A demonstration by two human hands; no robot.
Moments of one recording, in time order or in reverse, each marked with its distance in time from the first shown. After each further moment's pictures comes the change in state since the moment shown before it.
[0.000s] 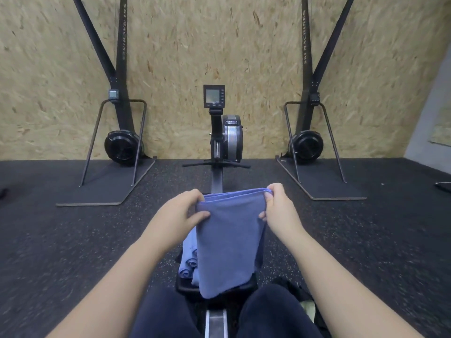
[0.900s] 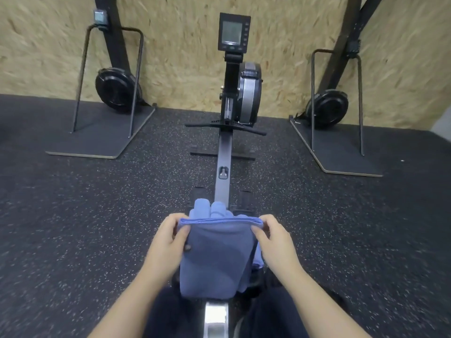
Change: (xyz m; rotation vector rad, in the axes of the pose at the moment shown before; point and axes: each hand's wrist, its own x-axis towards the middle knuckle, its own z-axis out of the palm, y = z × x) left_hand 0.042 -0.119 0.097 -0.674 0.167 -0.507; right_hand 0.067 0.077 0.108 -0.069 -0.242 0.117
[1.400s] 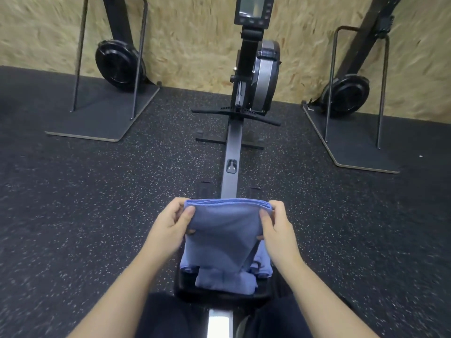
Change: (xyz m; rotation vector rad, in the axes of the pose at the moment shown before) left_hand 0.085 -0.011 -0.007 -0.063 -0.072 -0.051; right_hand 0.077 -0.007 0.032 0.124 0.019 0.027
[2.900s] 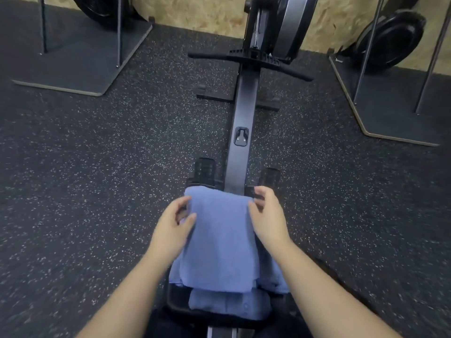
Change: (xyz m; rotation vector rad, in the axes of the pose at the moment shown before) left_hand 0.106 -0.145 0.037 0.151 0.026 -0.362; right_hand 0.143 0.106 0.103 -0.112 -0.104 0.185
